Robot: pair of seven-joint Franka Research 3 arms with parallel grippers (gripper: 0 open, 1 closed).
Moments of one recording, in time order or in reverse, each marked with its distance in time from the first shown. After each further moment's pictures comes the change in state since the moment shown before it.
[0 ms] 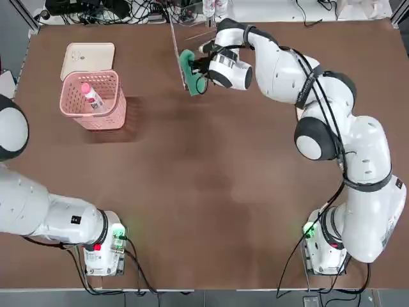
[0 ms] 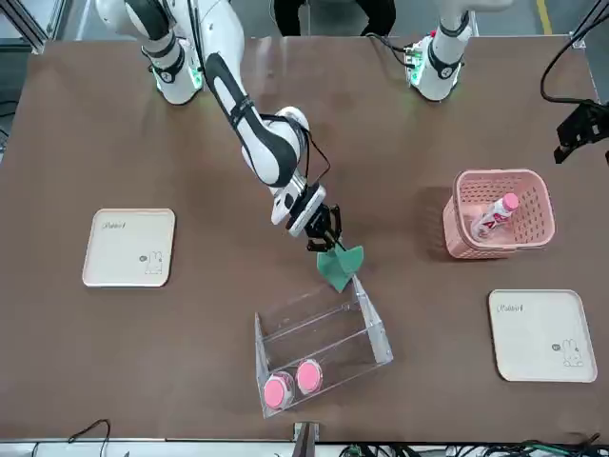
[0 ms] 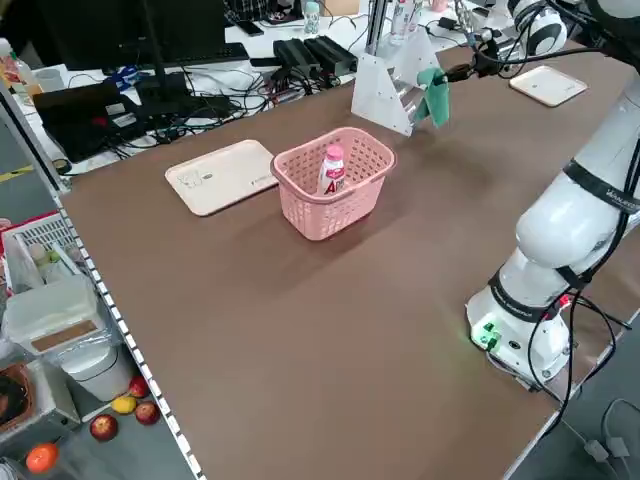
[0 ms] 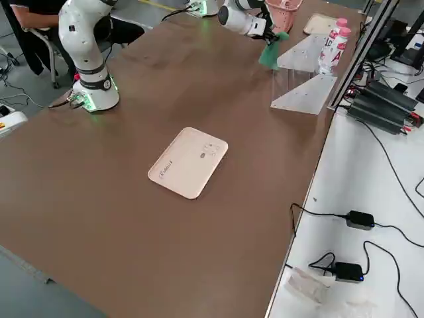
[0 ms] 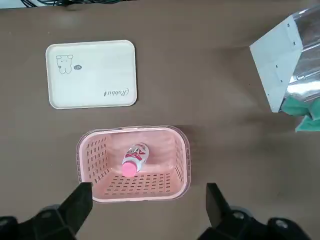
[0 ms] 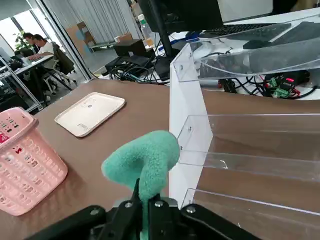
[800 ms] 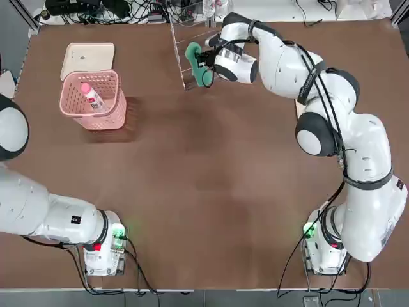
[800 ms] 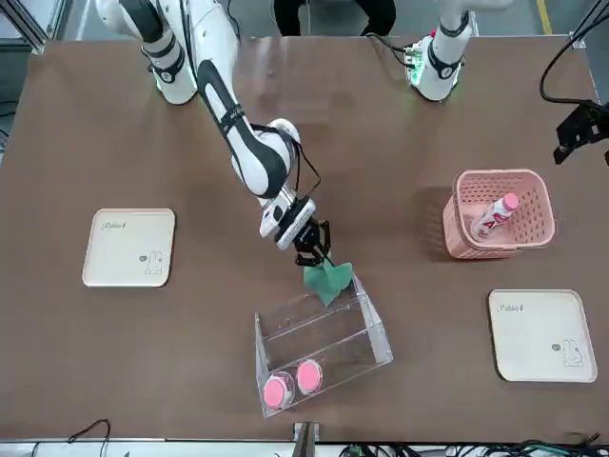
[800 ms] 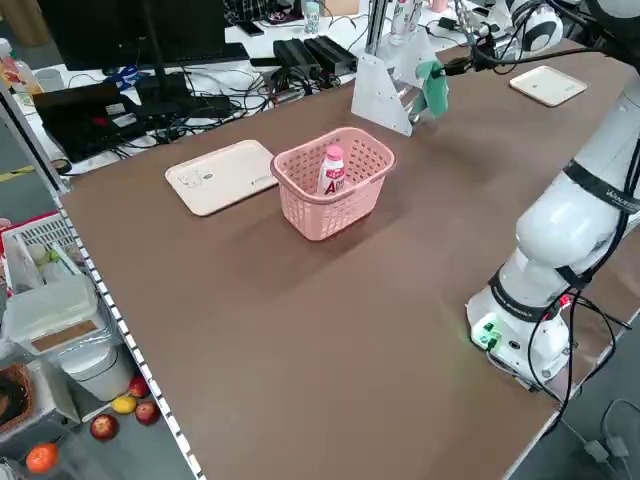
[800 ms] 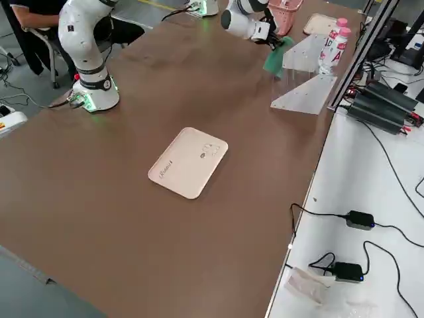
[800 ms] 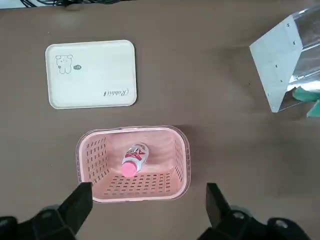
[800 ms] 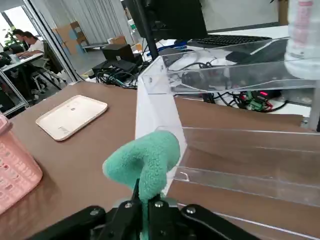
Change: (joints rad) left arm 0.000 0.000 0.000 0.000 0.000 0.000 0.000; right arm -0.032 0.010 -0.019 0.008 -0.049 -0.013 -0.002
